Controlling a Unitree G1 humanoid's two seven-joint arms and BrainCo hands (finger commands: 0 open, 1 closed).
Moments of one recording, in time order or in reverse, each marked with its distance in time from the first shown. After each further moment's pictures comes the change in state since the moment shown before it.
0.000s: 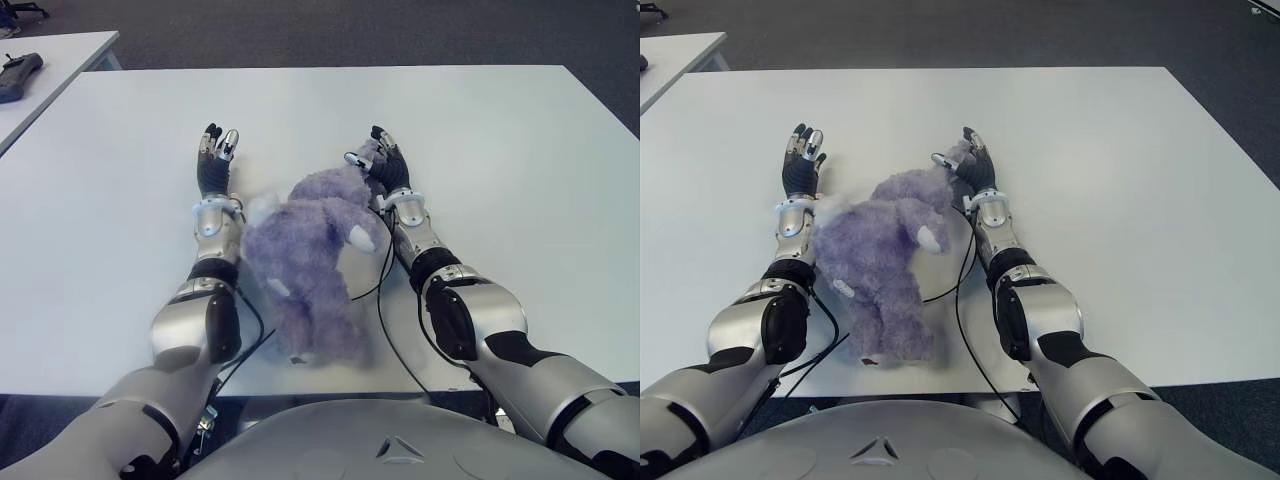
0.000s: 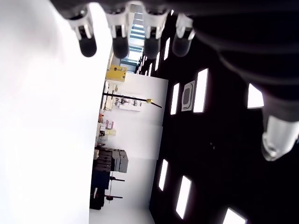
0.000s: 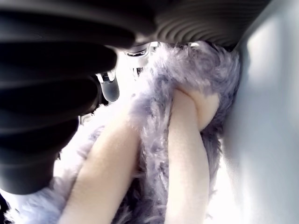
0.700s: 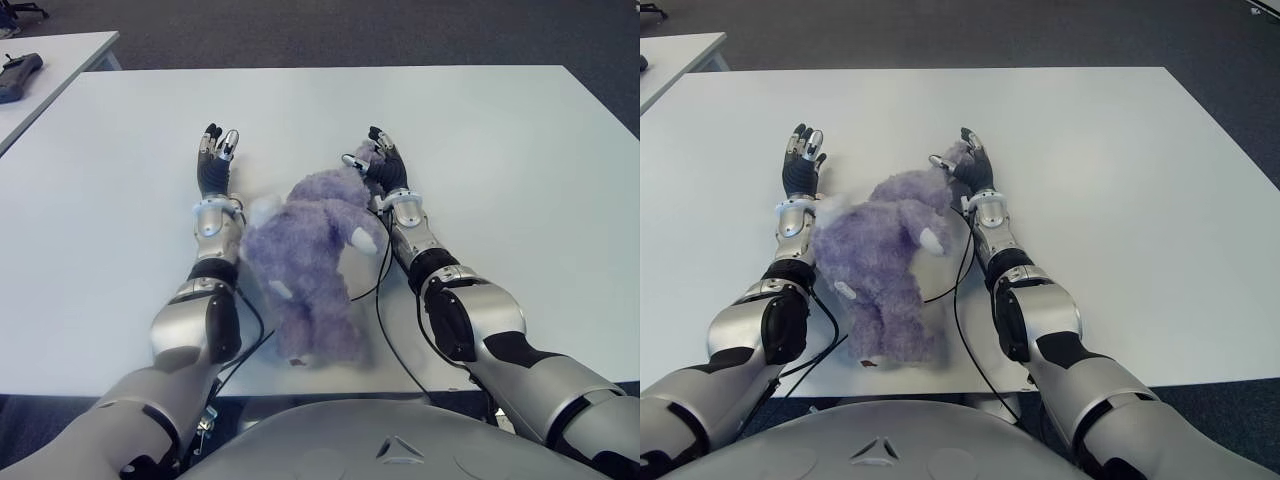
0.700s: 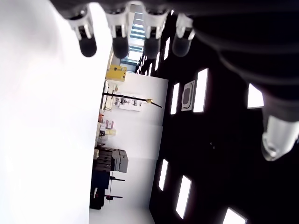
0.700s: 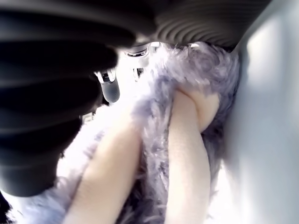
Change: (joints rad) left arm 0.000 0.000 -0.001 0.000 0.000 0.000 0.000; right arm 0.002 0.009 0.015 -0.003 0.000 0.000 -0.018
